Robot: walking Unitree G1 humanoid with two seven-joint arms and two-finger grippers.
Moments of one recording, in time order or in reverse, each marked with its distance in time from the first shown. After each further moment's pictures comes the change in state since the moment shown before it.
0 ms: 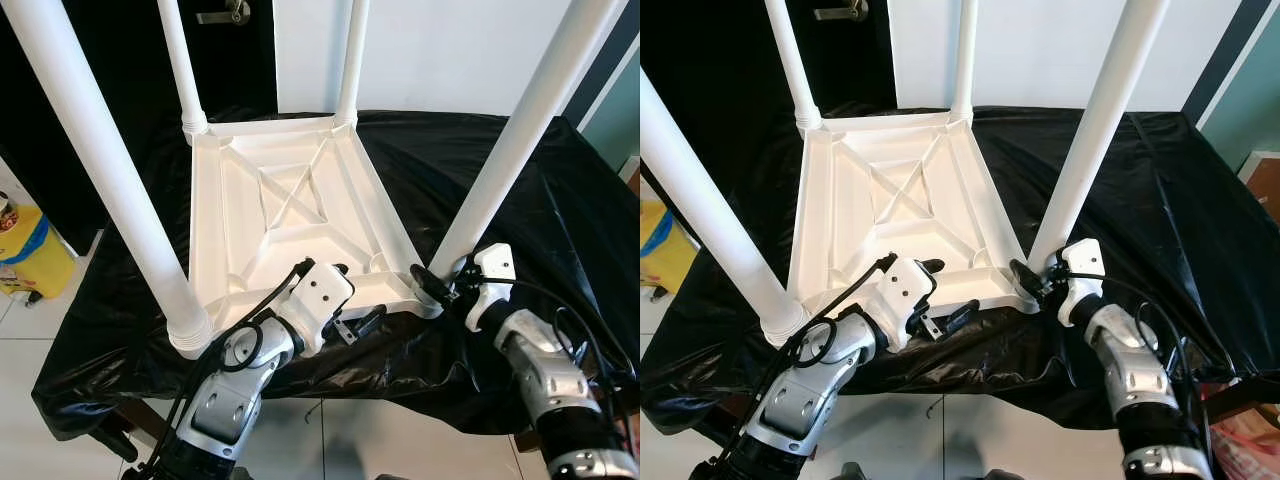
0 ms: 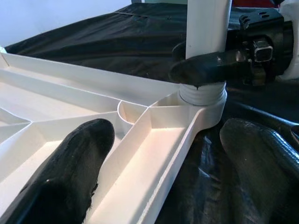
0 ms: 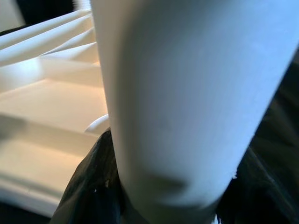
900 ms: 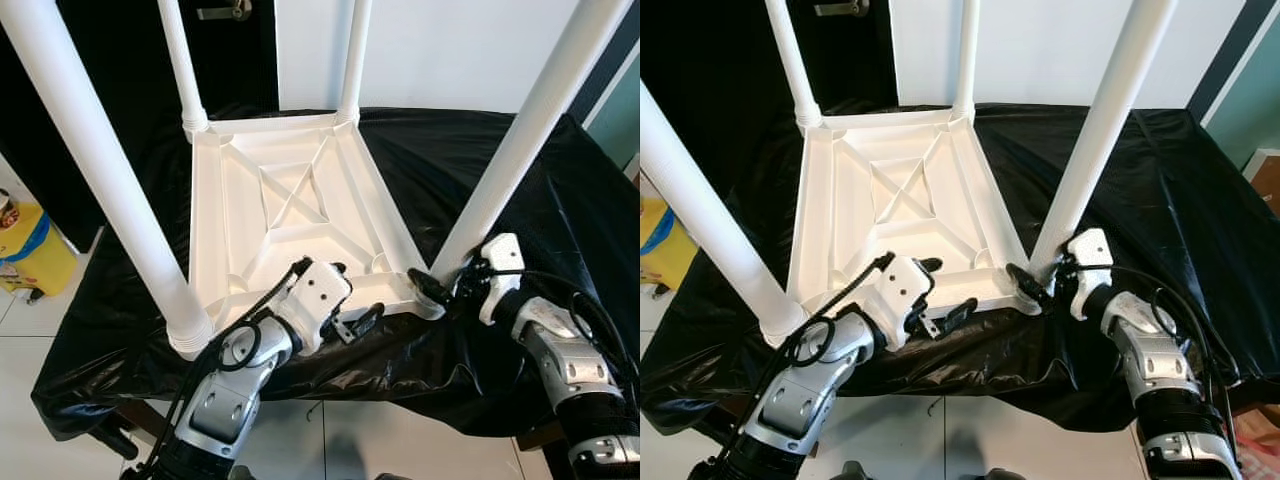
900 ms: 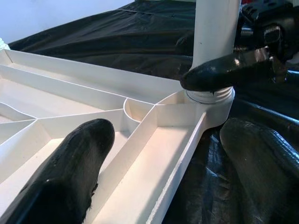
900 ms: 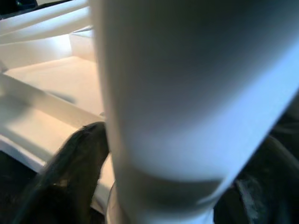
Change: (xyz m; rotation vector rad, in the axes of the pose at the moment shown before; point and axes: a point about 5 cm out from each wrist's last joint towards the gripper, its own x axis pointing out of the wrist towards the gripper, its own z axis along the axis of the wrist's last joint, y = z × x) left arm 0.000 0.003 0.002 0.007 -0.005 0.008; right arm 0.001 -0.018 0.010 -0.094 0.071 0.228
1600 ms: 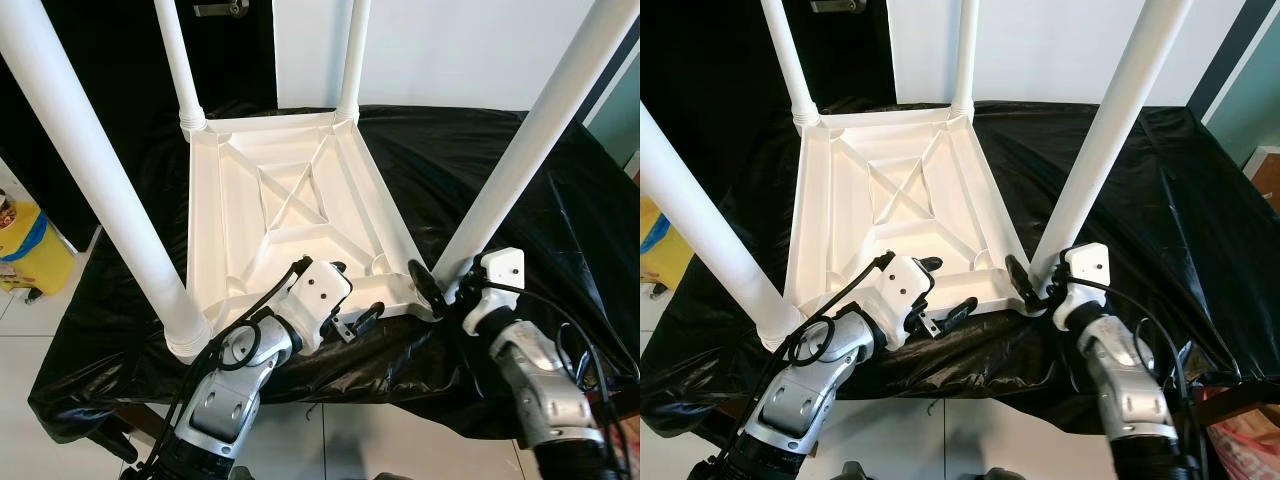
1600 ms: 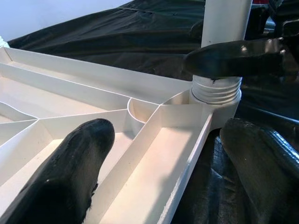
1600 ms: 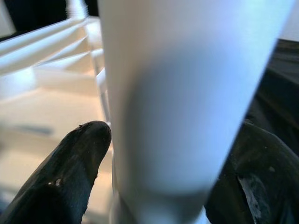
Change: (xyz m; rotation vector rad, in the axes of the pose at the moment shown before) left arm 0.000 0.001 0.000 0.002 -0.002 0.002; right arm -0.015 0.019 0.008 0.051 -0.102 -0.224
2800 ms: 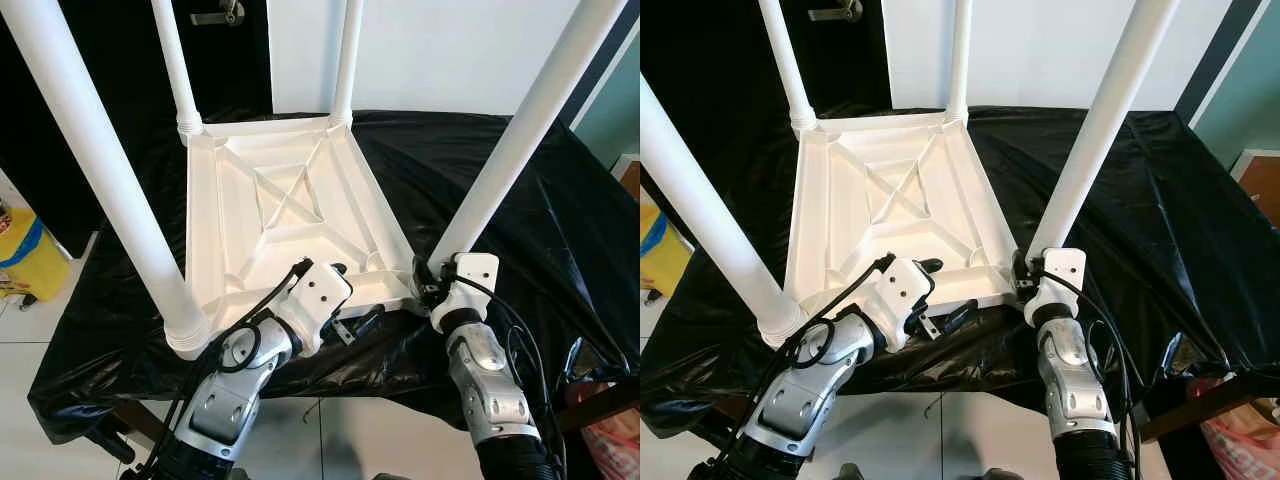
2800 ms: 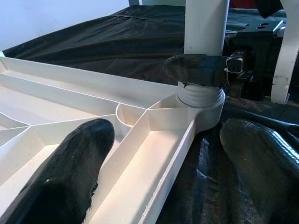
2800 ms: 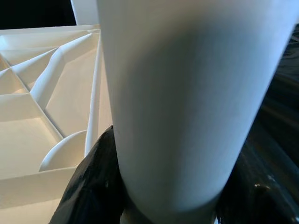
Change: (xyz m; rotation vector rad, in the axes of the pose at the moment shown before) left arm 0.000 -0.001 -0.001 0.005 -0.003 -0.004; right arm 0.025 0.040 -0.014 0.141 -0.002 -0.453
